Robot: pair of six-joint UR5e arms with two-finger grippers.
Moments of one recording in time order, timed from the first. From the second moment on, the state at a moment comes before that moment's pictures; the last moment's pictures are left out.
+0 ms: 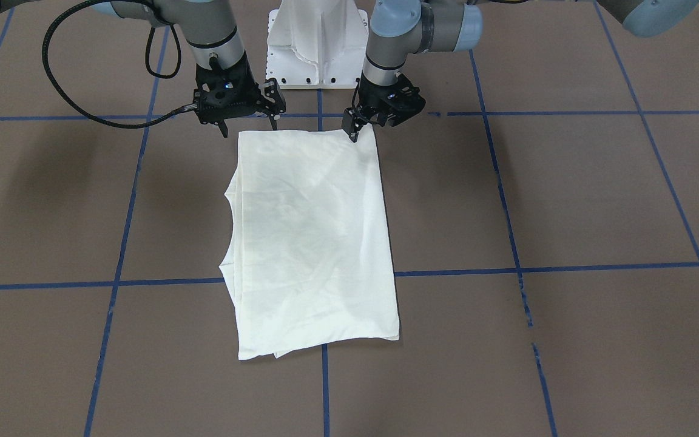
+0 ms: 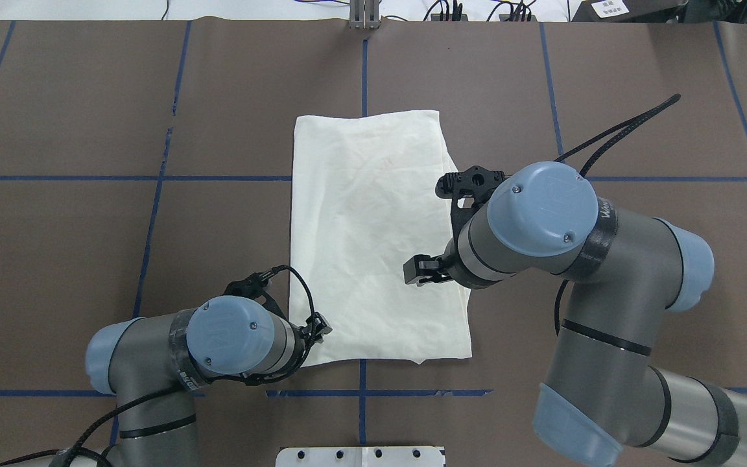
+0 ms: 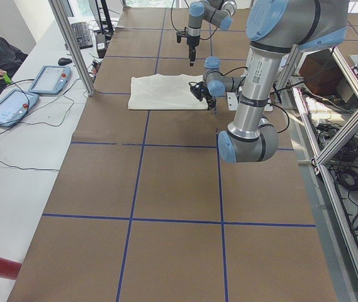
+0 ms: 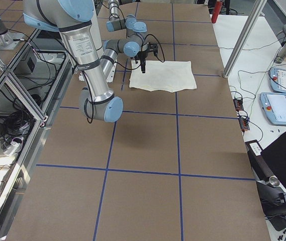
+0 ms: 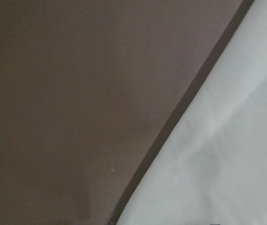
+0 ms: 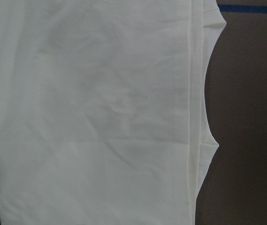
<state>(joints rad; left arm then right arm) -0.26 -2.05 -1.83 -1.71 -1.71 -2.02 0.48 -1.08 2.03 -1.68 1.85 1.18</state>
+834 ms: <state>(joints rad) -0.24 -2.05 -1.83 -1.71 -1.71 -2.03 0.48 -1.08 2.03 -1.68 1.85 1.18</state>
